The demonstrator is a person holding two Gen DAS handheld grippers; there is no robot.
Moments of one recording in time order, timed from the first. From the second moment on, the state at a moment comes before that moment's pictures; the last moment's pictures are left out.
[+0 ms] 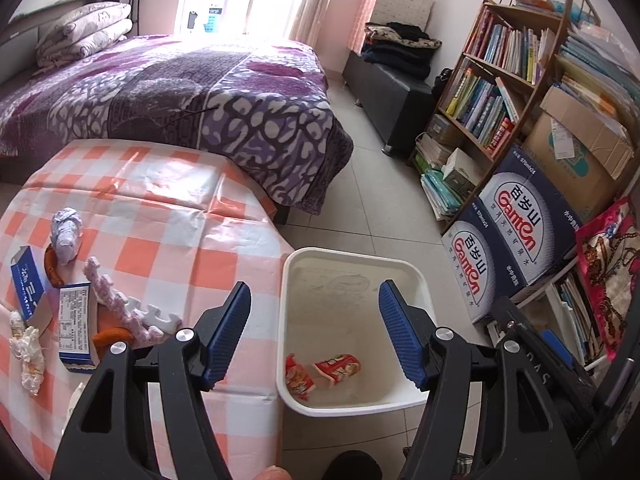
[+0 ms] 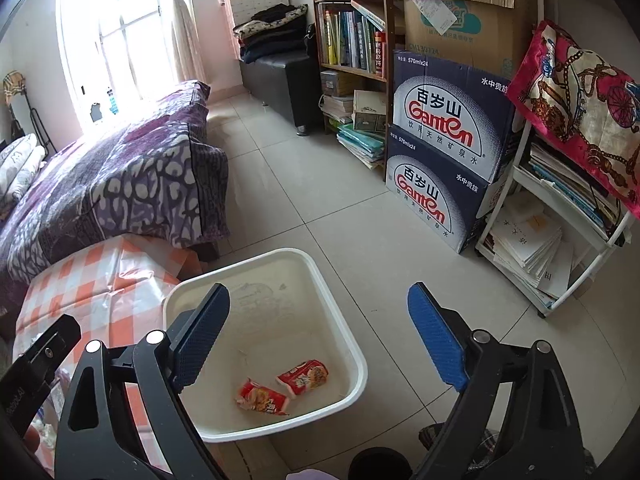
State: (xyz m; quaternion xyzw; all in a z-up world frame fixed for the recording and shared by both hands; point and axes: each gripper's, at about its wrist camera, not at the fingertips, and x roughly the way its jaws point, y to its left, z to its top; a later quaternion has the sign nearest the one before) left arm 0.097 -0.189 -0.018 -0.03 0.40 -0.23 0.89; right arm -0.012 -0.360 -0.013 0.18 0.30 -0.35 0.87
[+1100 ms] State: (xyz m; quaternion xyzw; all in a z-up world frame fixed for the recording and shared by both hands) left arm 0.117 -0.026 -0.136 0.04 0.62 -0.10 0.78; right arm 0.039 -0.226 -0.052 0.09 0.37 -0.22 0.90
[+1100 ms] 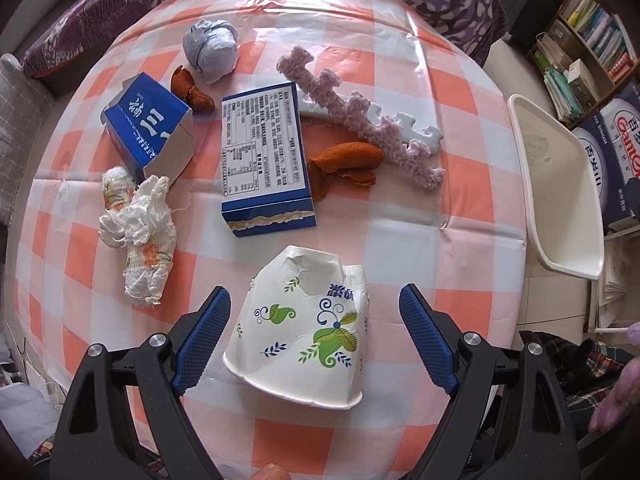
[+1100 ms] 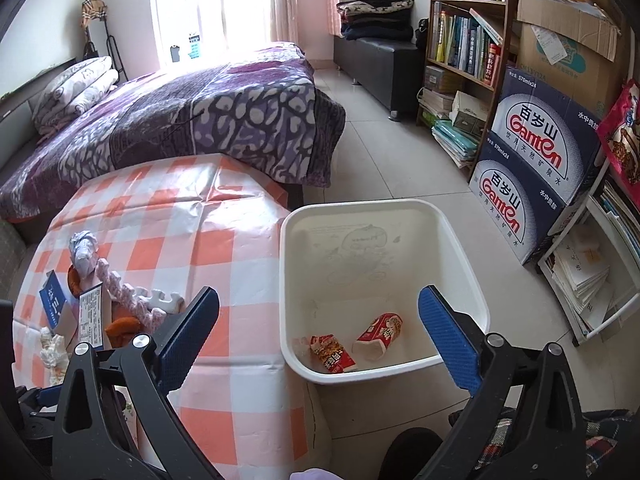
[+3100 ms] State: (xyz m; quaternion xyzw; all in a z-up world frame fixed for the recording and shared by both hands) left arm 0.210 0.240 -0.020 -0.22 0.45 0.01 0.87; right arm 0.321 0.011 -0.137 0.04 0.55 -0.01 0.84
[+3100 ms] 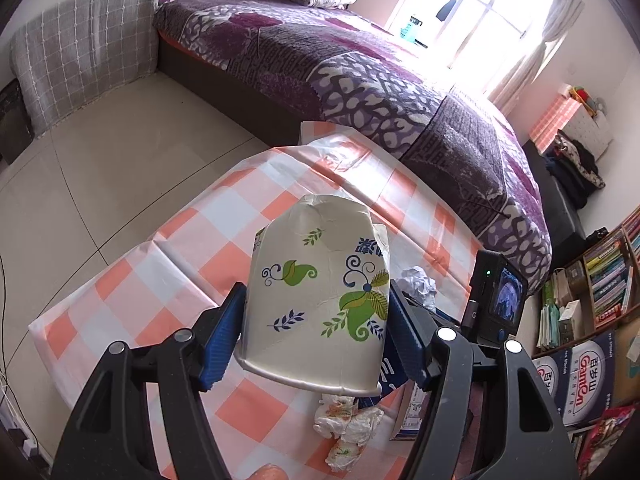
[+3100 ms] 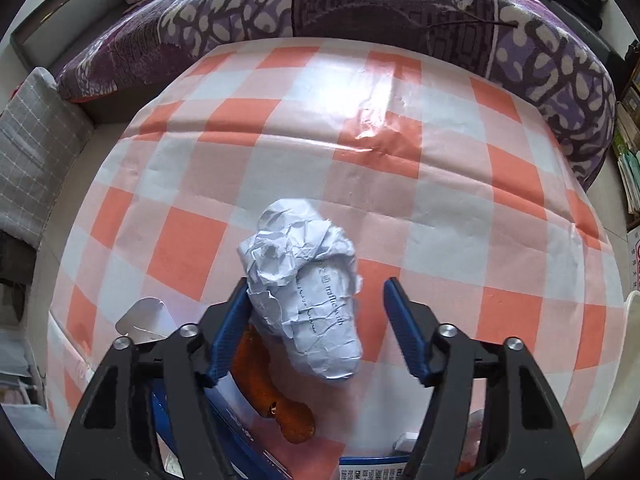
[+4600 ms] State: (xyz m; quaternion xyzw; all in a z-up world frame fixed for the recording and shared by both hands) left arm 0.174 0.092 -0.034 -0.09 0.40 -0.01 0.91; right arm 0.153 -0.156 -0.051 0.08 0.42 -0.16 0.89
